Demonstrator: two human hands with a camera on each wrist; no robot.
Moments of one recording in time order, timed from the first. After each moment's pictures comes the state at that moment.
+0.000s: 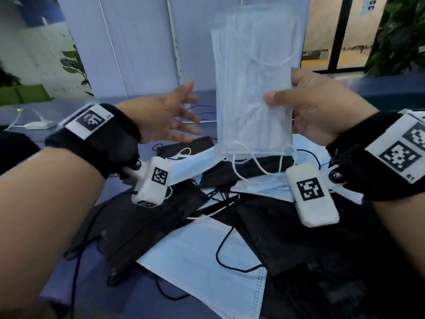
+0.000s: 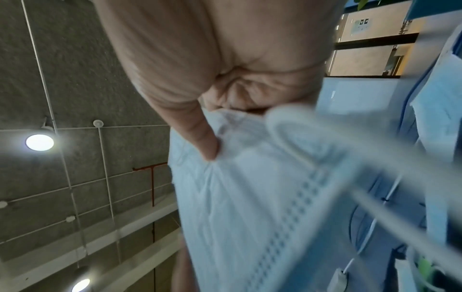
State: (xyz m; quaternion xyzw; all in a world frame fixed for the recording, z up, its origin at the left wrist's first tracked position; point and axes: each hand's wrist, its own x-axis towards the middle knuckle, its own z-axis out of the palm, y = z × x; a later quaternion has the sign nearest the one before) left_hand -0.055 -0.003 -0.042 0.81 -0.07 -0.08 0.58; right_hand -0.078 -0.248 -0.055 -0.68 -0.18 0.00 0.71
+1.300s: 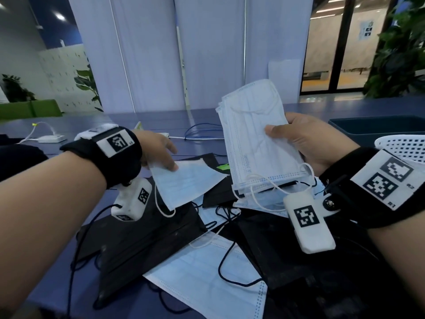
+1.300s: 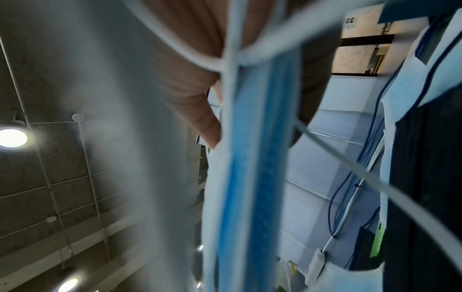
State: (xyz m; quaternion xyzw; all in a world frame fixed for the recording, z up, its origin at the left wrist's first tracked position) left_hand -0.039 0.035 -0.047 0.99 0.03 -0.09 0.05; right_hand -0.085 -0.245 -0.064 -0.67 -0.11 0.02 0.73
